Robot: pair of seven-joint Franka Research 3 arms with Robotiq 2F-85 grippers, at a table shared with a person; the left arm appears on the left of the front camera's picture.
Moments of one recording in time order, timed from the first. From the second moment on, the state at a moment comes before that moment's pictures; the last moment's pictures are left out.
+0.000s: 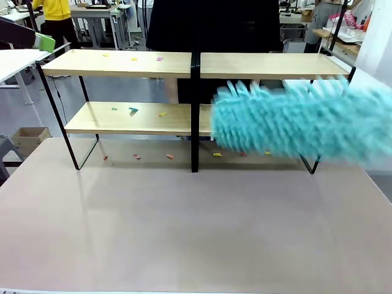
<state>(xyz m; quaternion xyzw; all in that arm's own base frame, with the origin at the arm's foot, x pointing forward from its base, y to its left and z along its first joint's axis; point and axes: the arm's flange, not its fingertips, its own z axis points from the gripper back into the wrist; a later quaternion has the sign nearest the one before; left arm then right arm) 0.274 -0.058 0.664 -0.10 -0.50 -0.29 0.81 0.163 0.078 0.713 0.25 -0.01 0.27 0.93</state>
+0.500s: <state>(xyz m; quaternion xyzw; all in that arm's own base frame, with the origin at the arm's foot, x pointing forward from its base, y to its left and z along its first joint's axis) 0.274 -0.058 0.664 -0.10 -0.50 -0.29 0.81 0.249 0.245 0.814 0.17 -0.18 0.19 0.95</state>
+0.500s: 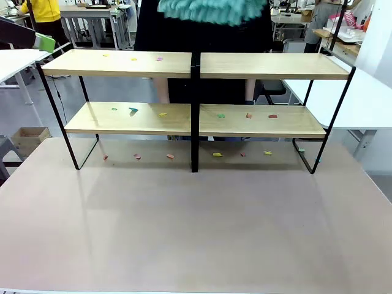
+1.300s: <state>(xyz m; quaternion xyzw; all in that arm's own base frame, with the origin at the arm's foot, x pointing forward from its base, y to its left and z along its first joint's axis) 0.274 -0.058 0.664 -0.10 -0.50 -0.29 0.81 0.351 0.343 0.776 0.17 -0.21 0.02 0.96</state>
